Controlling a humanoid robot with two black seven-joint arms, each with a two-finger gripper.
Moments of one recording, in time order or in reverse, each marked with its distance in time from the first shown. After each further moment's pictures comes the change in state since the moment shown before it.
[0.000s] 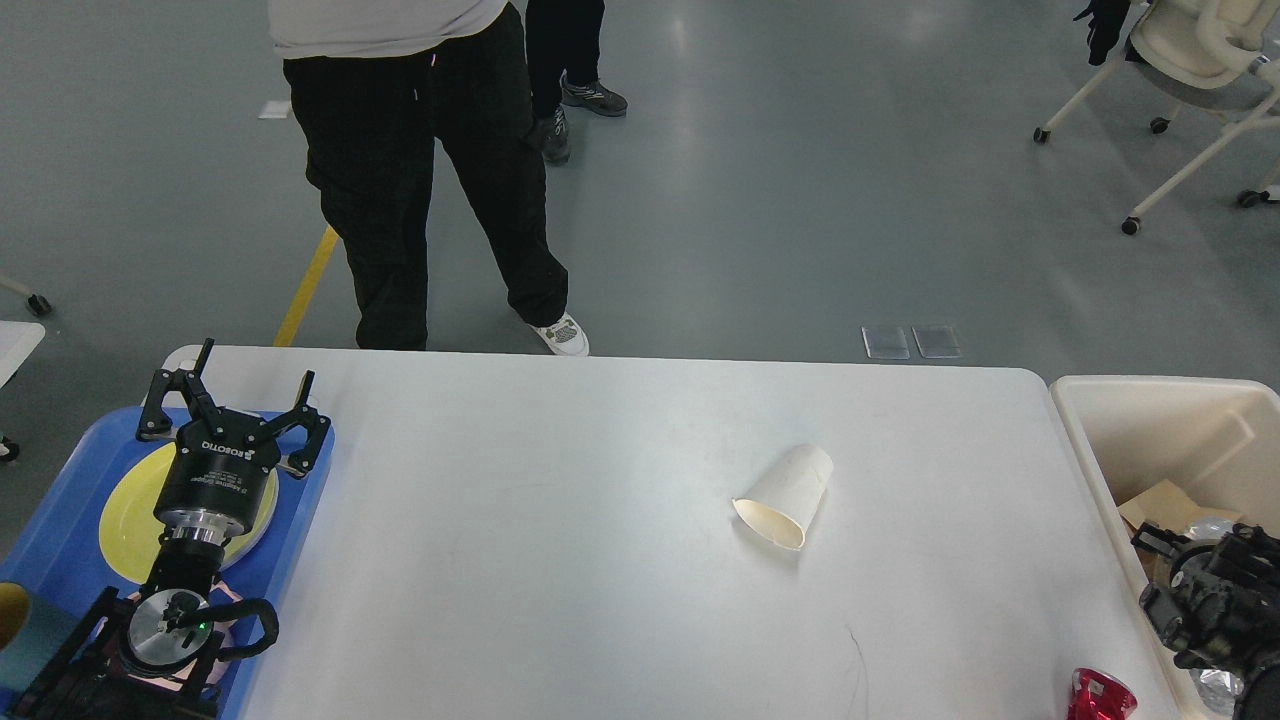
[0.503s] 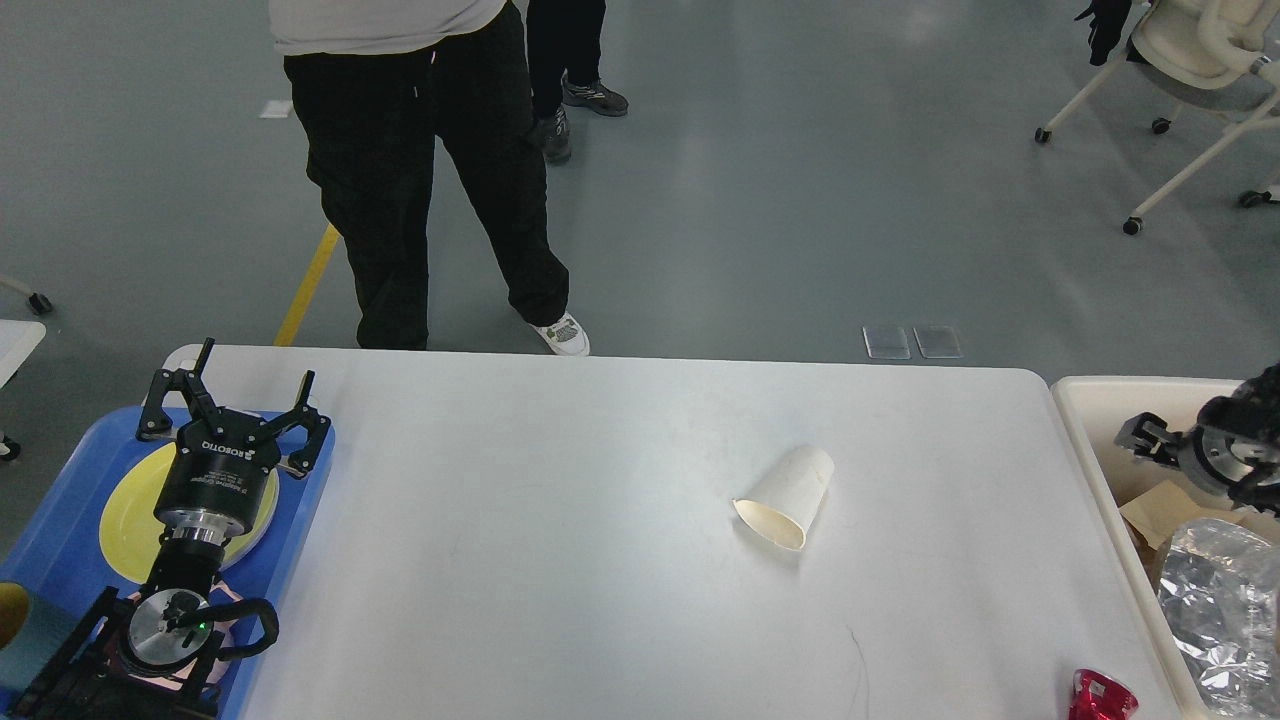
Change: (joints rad) left arm -0.001 0.000 0.000 0.000 0.000 0.000 0.001; right arm 0.722 -0.233 -0.144 0.682 -0.043 0.381 -0.087
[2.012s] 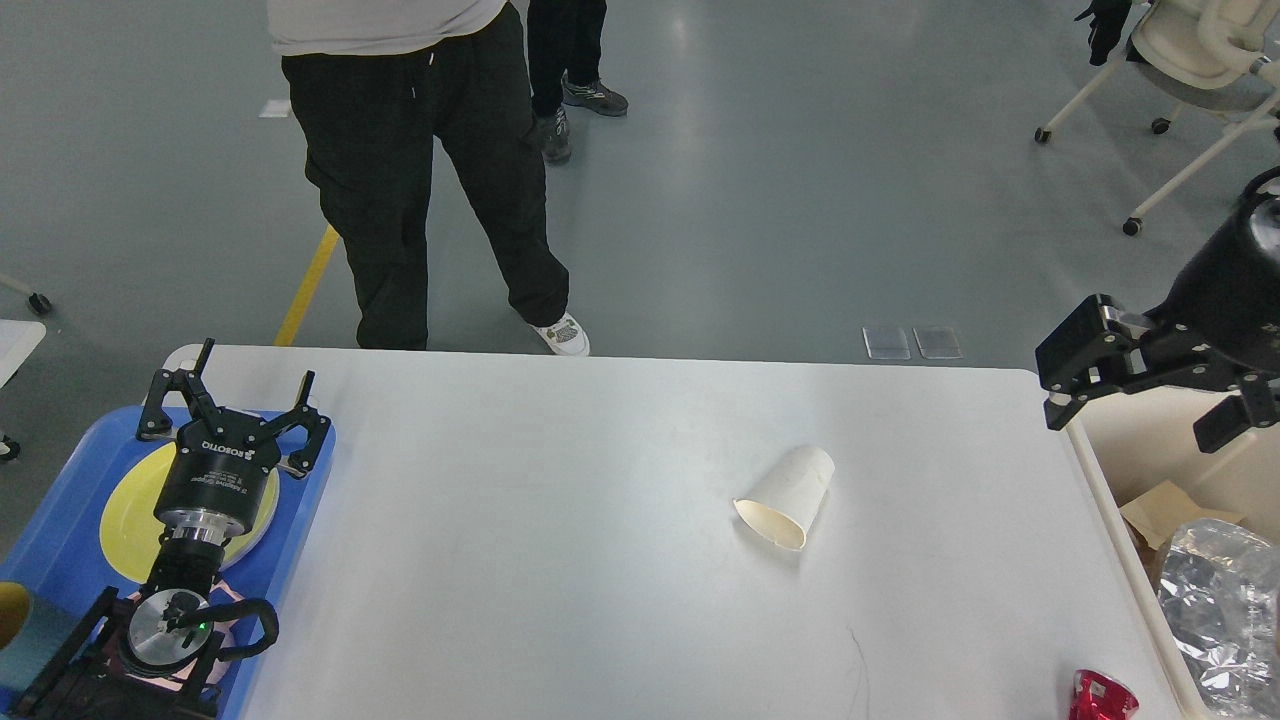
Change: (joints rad) left arm 0.001 0.000 0.000 0.000 0.000 0.000 0.000; right arm 1.202 0.058 -0.327 0.922 0.068 0.504 -0.007
